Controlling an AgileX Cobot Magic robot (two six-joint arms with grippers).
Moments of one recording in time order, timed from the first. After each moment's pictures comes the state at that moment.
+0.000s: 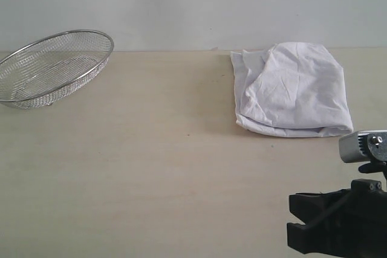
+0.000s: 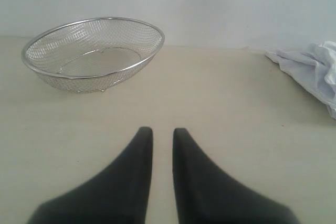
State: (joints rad) left arm -0.12 0.00 0.00 -0.04 0.29 -0.07; right arm 0.62 1.00 -0.17 0.60 -0.13 -0.12
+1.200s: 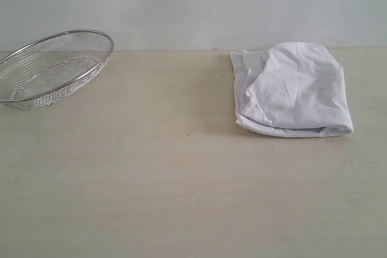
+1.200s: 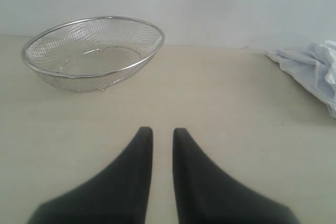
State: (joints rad) left arm -0.12 0.00 0.00 -0.04 0.29 -0.07; right arm 0.10 0.12 -0.05 0.61 0.12 -0.38
